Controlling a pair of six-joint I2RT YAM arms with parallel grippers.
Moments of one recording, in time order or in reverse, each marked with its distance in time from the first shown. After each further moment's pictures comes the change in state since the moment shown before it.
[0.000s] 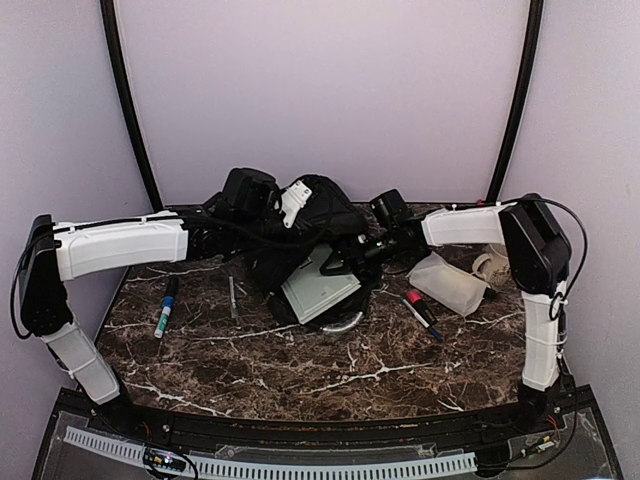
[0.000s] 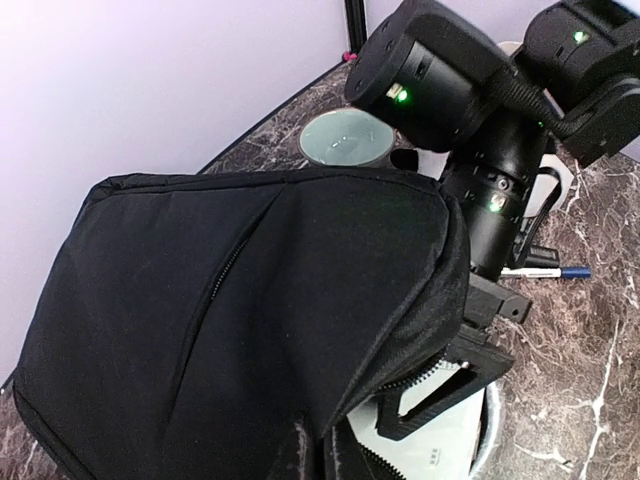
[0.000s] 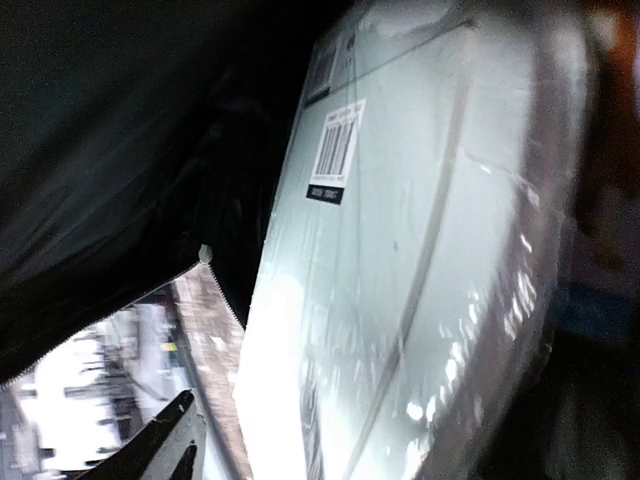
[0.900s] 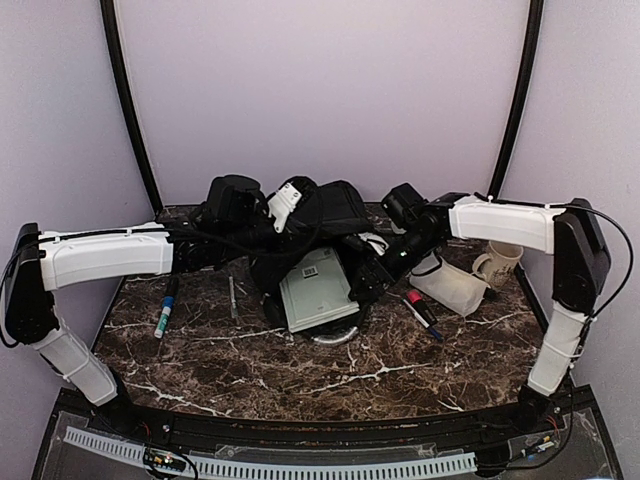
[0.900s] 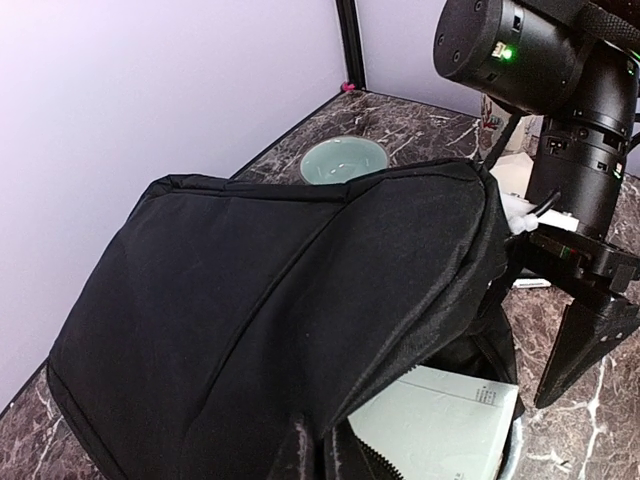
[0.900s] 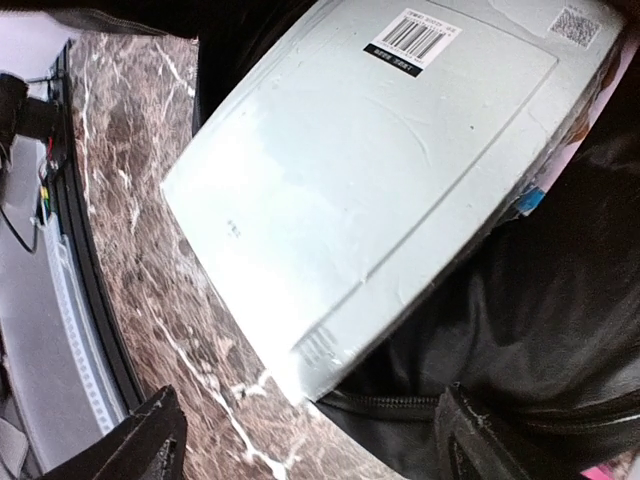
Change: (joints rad) left arm -0.010 -0.098 -0.140 0.140 -0.013 0.016; right arm 0.056 -0.273 -0.062 -0.482 0.294 -0.599
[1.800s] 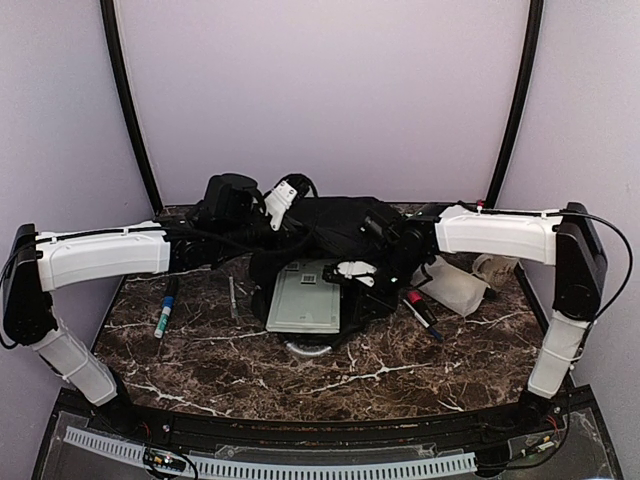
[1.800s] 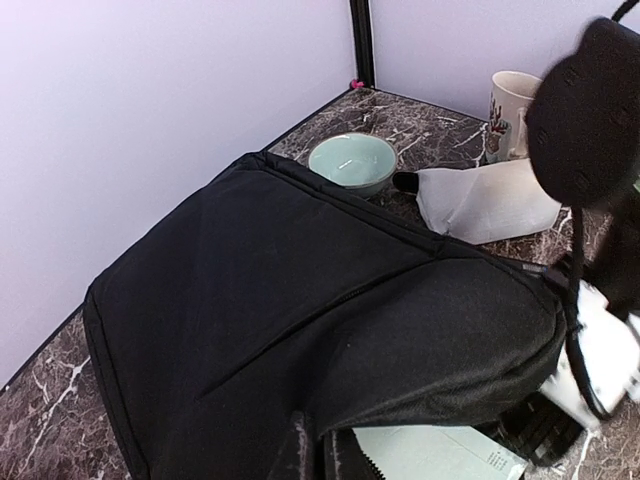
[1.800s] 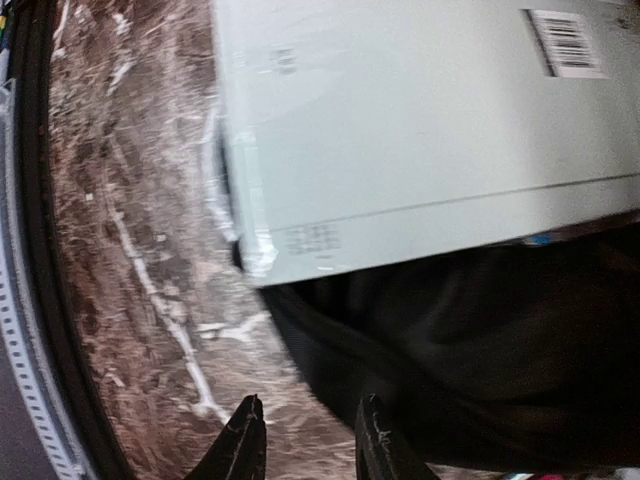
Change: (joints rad) left arm 0.008 -0.013 0.000 -0.021 0.004 -0.039; right arm 0.196 -0.032 -0.029 -0.127 0.215 -0.291
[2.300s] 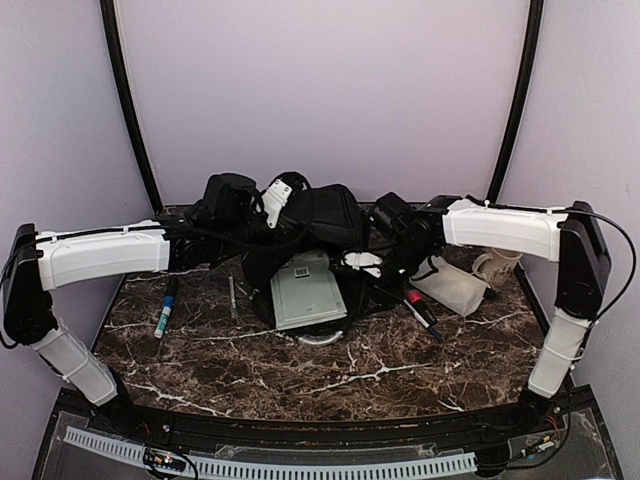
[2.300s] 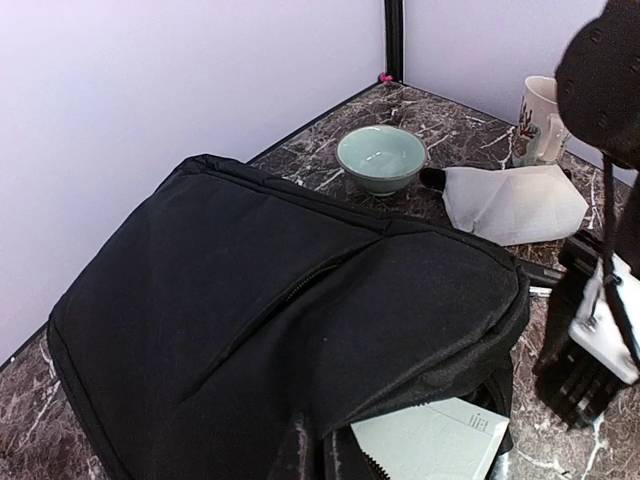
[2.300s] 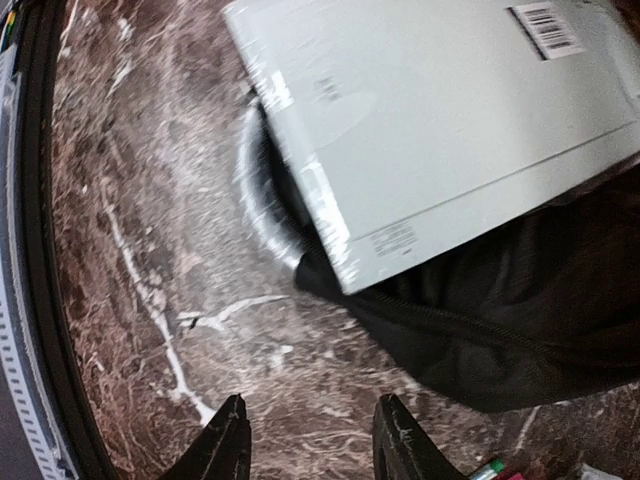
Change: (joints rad) left arm 0.009 0.000 0.000 -0.010 -0.050 -0.048; right arm -0.106 0.020 0.061 0.005 -0.021 -0.089
